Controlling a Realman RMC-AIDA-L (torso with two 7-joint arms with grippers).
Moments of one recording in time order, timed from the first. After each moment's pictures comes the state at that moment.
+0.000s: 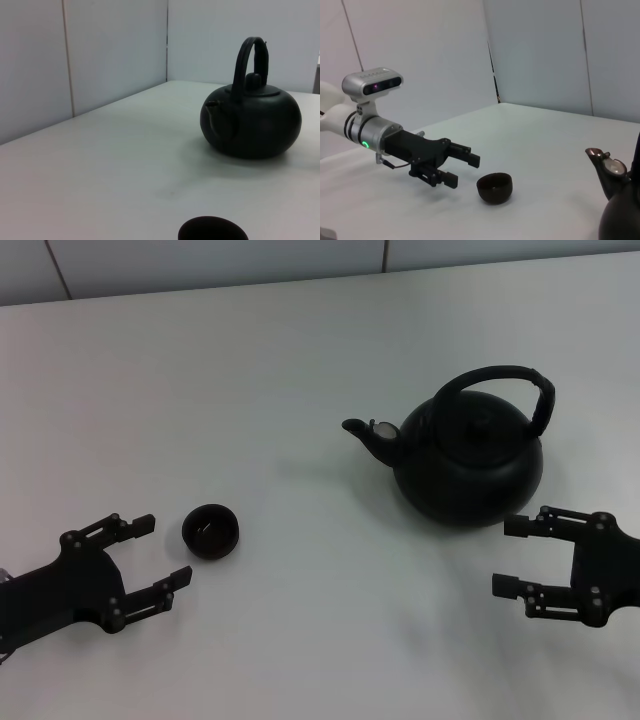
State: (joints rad) left arm -0.39 -2.07 0.53 0.37 2.05 1.47 -0.76; right arm 0.30 2.06 -0.29 -0.60 -2.26 -1.83 0.97
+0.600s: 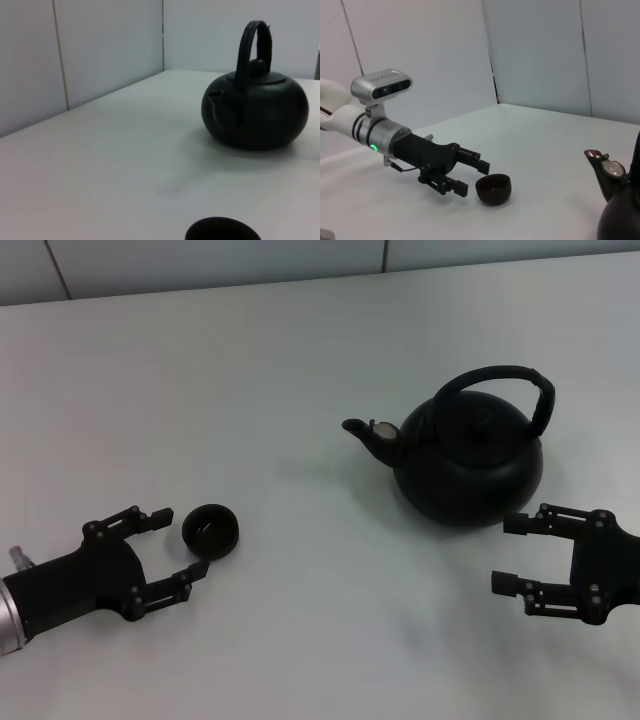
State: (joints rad) left arm -0.44 -2.07 0.55 0.32 2.05 1.39 -0.74; right arm 0.31 2.06 -0.29 -0.60 -2.26 -1.83 0.97
